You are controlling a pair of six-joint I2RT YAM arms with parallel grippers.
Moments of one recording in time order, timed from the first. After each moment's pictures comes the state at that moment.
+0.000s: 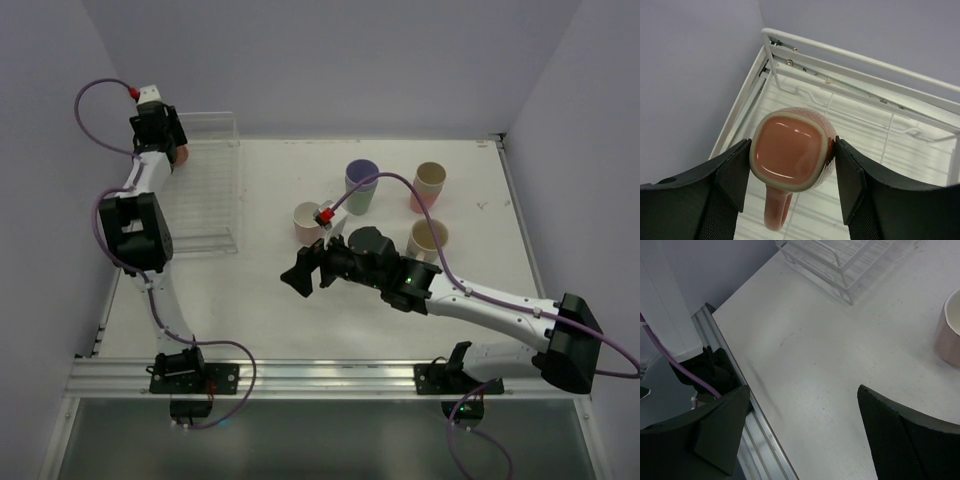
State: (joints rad) left arm 0.18 2.19 1.84 -0.05 -0.24 -0.10; right arm 1.04 1.24 0.91 0.04 -0.04 0.40
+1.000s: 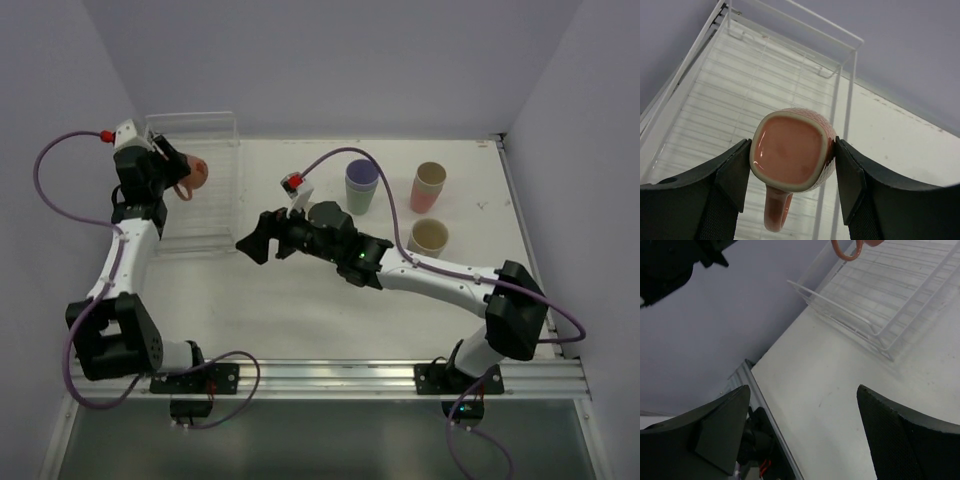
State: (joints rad) left arm 0.18 1.41 1.07 0.03 -0.01 -0.39; right arm 1.04 1.56 1.17 0.21 -0.05 0.59
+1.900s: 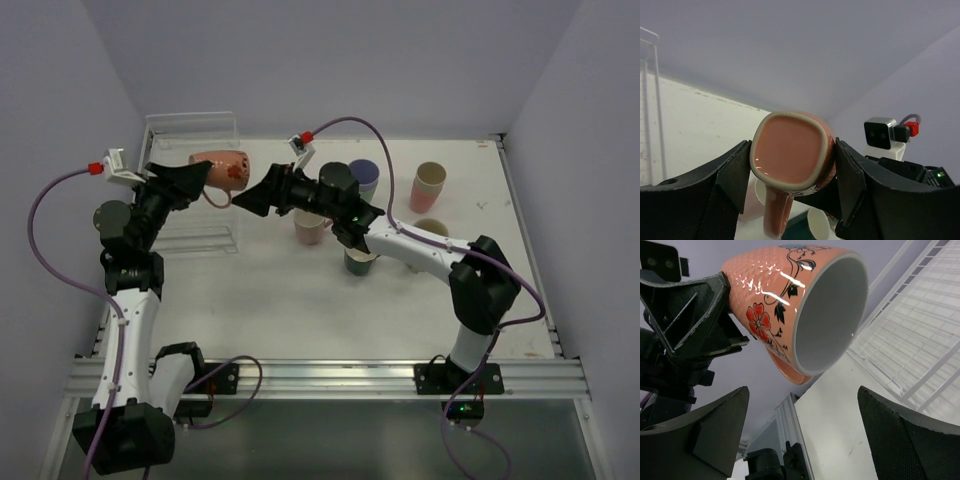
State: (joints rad) left arm 0.18 0.86 0.78 0.26 0.47 -0.87; right arm 0.83 1.78 1.36 0.46 -0.37 0.83
